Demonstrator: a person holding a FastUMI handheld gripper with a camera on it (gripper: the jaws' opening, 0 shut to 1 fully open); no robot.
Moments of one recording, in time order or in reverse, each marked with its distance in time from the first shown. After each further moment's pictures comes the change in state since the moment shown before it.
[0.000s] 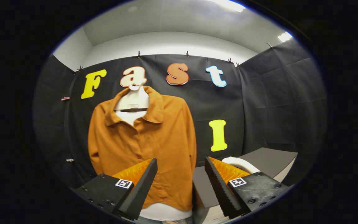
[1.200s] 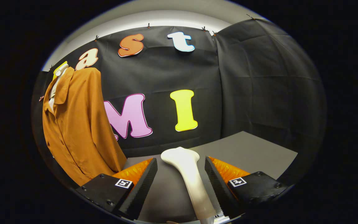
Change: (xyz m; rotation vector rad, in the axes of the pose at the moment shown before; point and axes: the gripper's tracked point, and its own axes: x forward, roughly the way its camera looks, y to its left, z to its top) arm 0.123 -0.220 -0.086 0.067 0.301 -0.113
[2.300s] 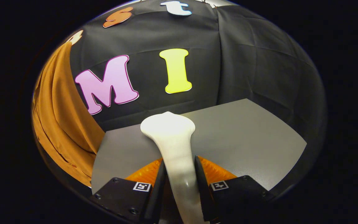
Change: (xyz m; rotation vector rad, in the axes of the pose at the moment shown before) arm 0.043 -0.021 -0.066 -0.015 0.321 -0.057
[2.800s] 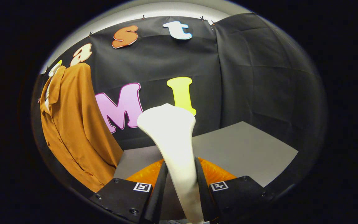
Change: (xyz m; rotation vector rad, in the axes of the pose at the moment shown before) arm -0.075 0.008 0.055 0.016 -0.255 0.054
